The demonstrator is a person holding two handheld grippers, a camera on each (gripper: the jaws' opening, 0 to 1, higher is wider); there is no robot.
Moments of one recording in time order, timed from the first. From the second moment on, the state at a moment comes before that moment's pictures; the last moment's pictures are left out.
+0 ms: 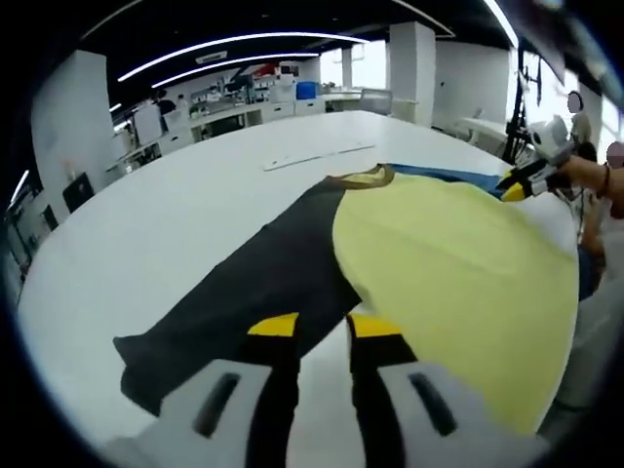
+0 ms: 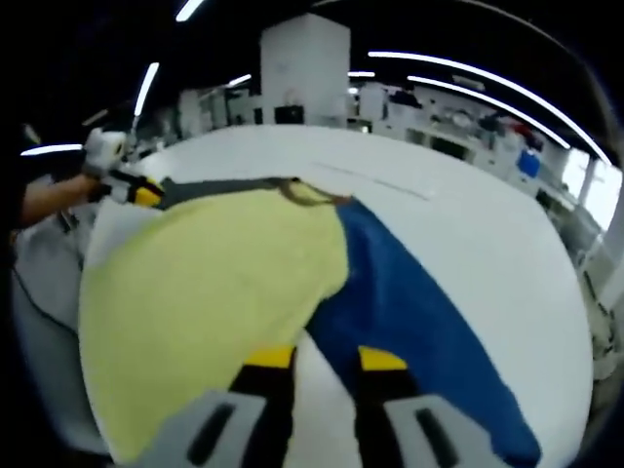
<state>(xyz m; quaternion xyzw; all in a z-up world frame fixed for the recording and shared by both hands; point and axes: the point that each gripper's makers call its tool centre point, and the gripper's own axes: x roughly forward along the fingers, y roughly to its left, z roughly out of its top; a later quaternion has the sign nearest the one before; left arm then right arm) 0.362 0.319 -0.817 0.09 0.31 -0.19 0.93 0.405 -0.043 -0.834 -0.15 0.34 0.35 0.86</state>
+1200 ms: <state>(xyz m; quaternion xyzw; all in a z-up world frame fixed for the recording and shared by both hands) 0.390 0.303 -0.838 0.15 0.31 -0.24 0.91 0.422 -0.024 -0.845 -0.17 0.33 0.38 0.85</state>
